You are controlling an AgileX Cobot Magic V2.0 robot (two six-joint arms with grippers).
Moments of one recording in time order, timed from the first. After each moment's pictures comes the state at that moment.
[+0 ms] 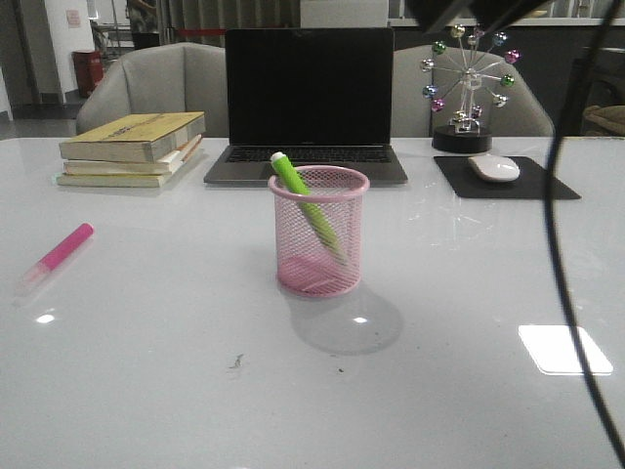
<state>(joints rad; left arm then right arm) -0.50 0.71 -0.69 -0.22 0.72 0.21 0.50 1.11 -0.96 0.27 0.59 -0.27</state>
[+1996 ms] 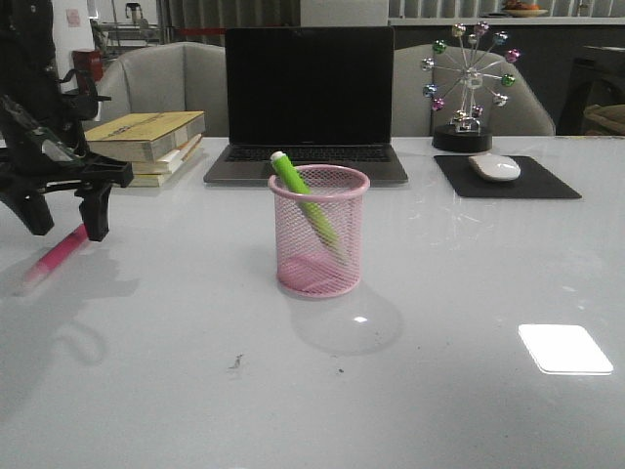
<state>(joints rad) -0.14 2.21 -1.77 0.05 0.95 -0.06 0.50 0.85 -0.77 0.08 0.80 -0.06</state>
